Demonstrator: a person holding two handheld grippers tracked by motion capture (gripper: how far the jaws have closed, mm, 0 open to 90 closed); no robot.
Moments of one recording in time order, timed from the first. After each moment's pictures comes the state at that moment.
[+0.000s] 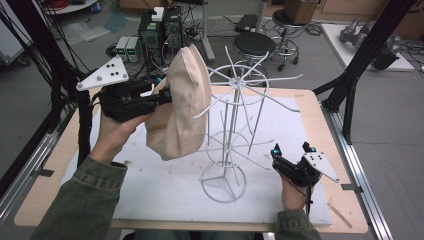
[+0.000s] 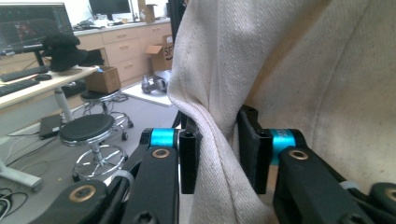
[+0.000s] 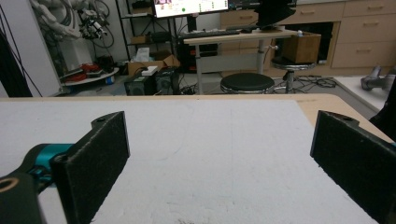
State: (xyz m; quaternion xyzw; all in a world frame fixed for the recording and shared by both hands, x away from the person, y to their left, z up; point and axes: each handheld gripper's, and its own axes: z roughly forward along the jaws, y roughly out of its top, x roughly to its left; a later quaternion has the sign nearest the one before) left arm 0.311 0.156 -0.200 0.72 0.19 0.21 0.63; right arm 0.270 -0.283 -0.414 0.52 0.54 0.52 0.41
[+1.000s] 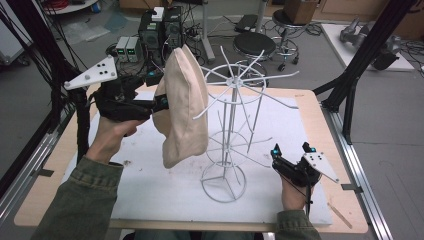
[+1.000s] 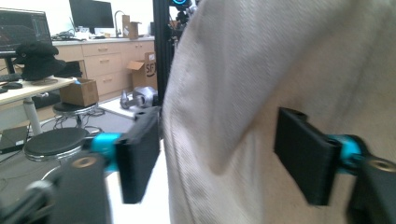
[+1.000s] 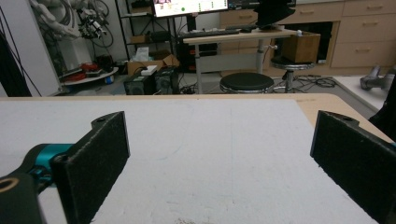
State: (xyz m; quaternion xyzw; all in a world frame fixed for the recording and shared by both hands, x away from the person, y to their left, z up) left arm 0.316 0.168 -0.206 0.69 0.18 0.16 0.68; right arm 0.269 -0.282 -0.414 0.52 0.54 0.52 0.41
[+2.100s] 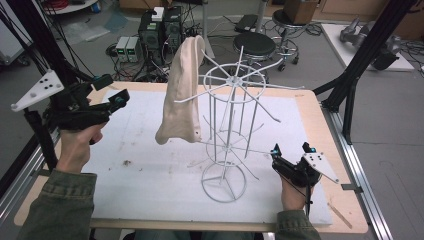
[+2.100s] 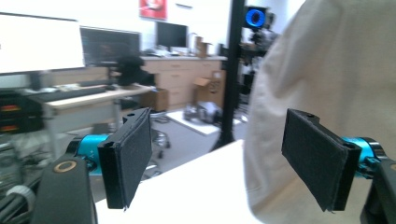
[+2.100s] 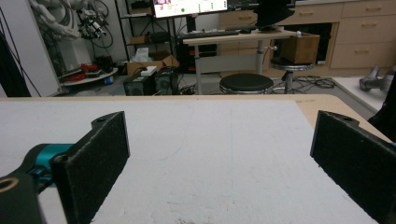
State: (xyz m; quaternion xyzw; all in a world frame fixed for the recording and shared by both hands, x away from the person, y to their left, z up) left arm 0.297 0.254 -0.234 0.62 0.29 0.28 0.68; right arm 0.268 -0.281 -0.414 0.52 0.54 0.51 0.41
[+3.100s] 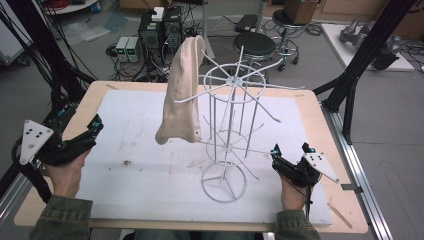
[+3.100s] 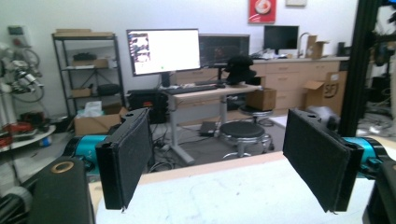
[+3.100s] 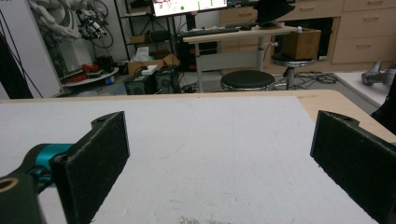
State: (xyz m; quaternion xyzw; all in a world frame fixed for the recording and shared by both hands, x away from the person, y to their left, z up) left arm 0.263 0.295 -0.328 0.54 0.39 0.46 0.58; right arm 0.269 -0.281 -0.414 0.53 0.54 0.52 0.41
